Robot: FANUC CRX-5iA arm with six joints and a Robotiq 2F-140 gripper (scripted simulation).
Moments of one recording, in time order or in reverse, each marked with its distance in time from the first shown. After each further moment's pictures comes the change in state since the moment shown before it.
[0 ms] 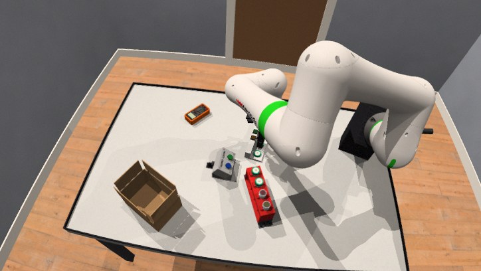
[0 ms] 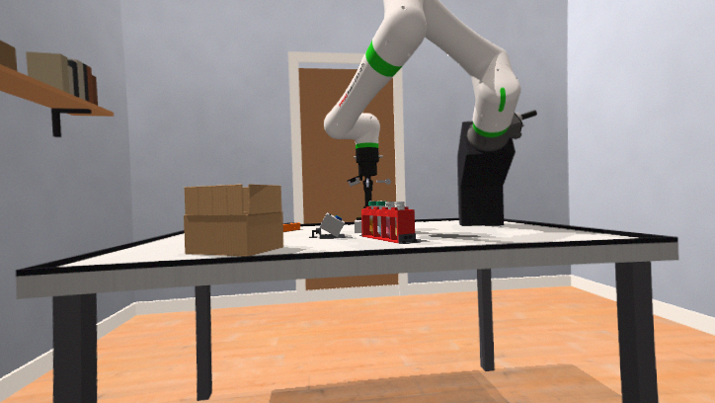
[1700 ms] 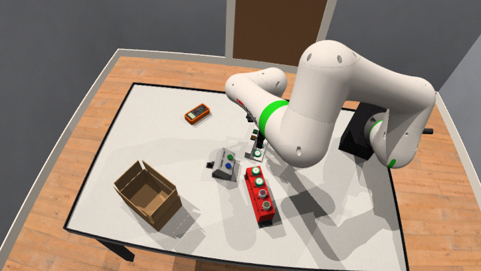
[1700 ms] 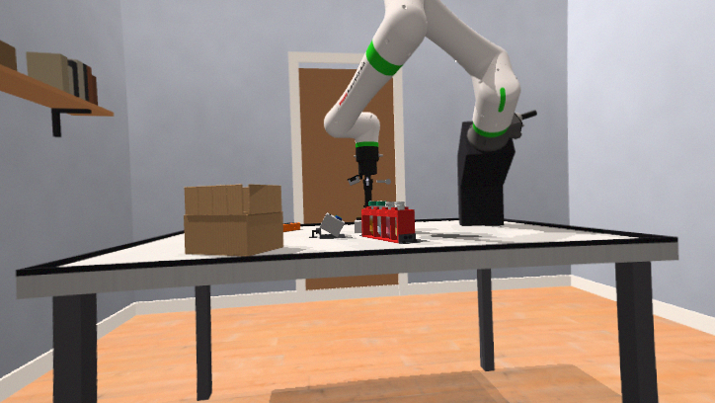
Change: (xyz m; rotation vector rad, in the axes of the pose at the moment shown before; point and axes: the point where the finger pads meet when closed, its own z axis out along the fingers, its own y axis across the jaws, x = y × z) arm 0.000 0.000 -0.004 0.000 0.001 0.000
